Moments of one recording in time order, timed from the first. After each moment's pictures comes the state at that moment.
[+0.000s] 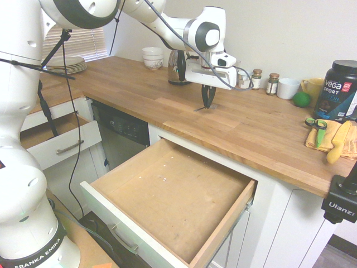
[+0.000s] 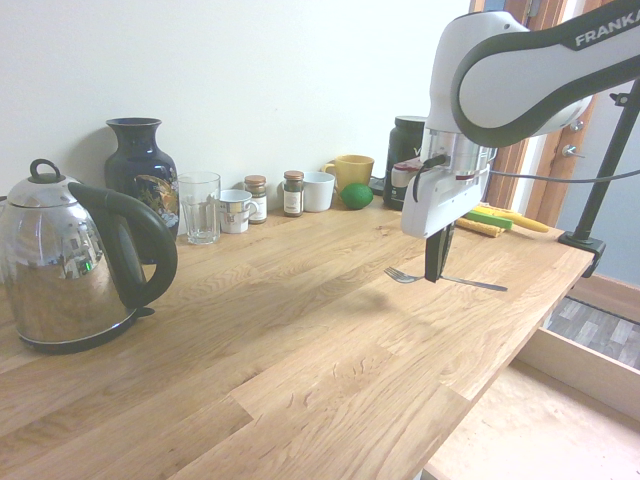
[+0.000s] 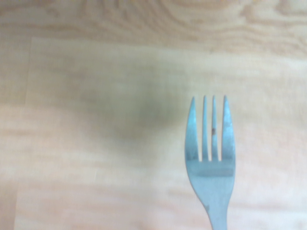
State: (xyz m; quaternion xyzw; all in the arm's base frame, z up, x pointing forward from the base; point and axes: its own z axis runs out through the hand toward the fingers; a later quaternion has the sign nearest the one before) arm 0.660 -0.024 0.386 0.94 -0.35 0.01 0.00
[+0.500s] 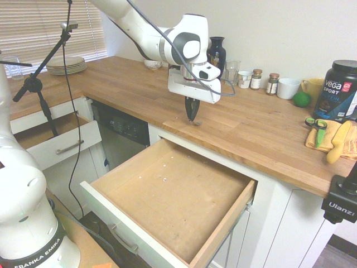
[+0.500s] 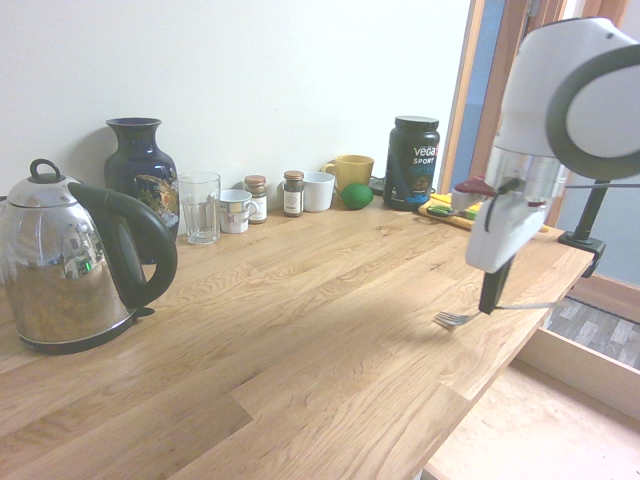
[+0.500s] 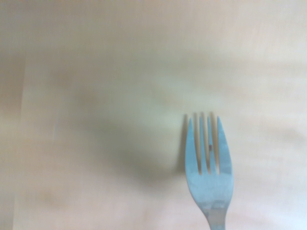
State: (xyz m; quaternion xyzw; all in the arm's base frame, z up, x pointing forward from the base) arm 0.552 -0.019 0.359 0.93 -0.37 0.02 -0.01
